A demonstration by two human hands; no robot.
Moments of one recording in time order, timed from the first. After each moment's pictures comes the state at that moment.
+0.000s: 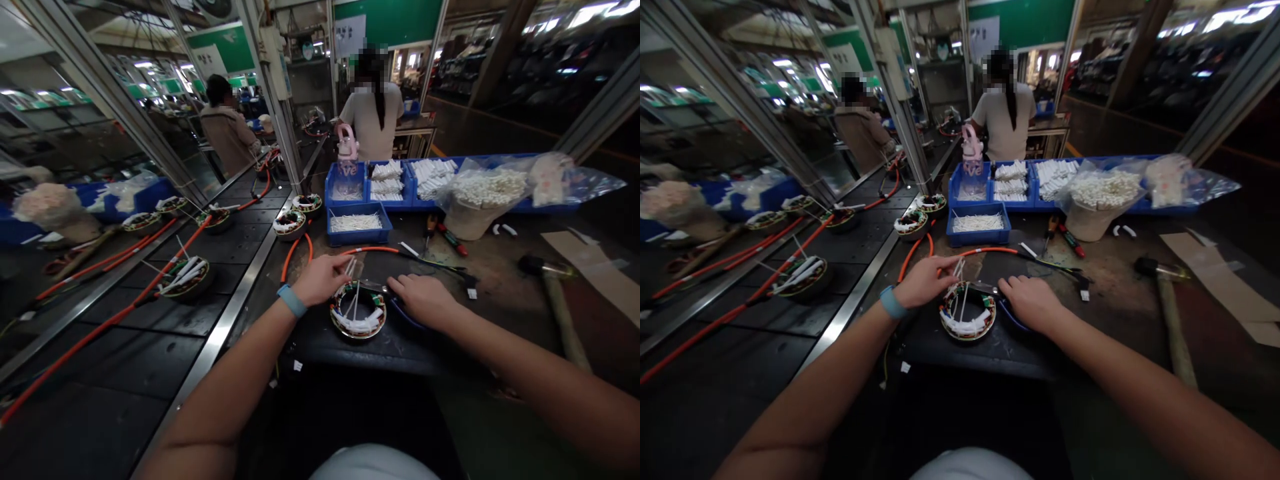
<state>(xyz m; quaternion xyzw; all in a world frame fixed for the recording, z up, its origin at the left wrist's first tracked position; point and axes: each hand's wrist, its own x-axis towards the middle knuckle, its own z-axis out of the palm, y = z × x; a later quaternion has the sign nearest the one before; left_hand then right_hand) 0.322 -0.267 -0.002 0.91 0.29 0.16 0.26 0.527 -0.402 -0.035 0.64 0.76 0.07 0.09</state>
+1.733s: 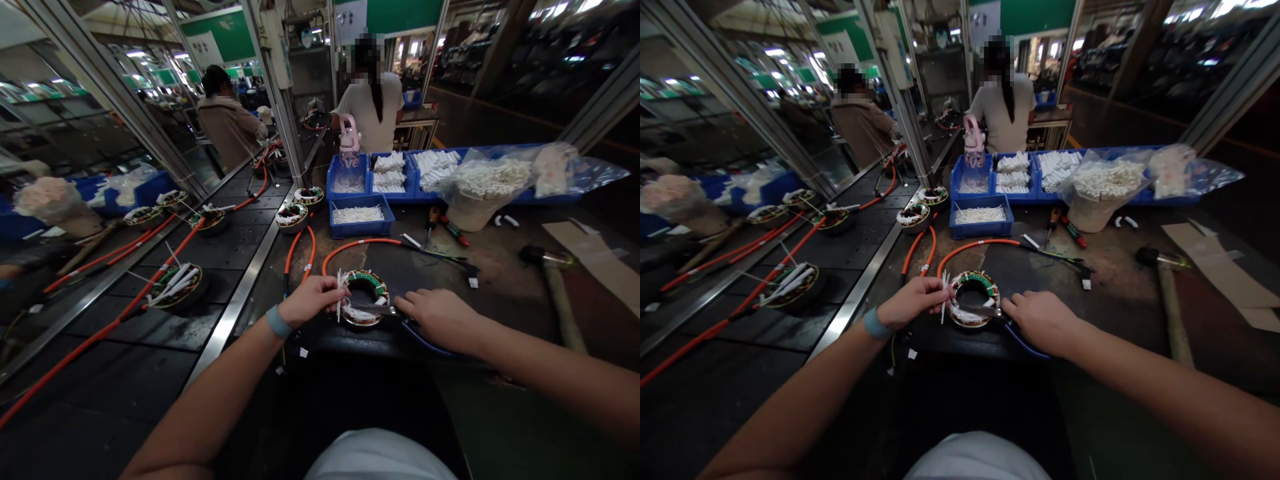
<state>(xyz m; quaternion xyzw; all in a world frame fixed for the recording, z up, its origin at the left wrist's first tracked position) 0.282 -0.306 -0.011 0.69 0.30 0.10 0.65 0.512 -0.443 -0.022 0.57 0.81 0.01 0.10</state>
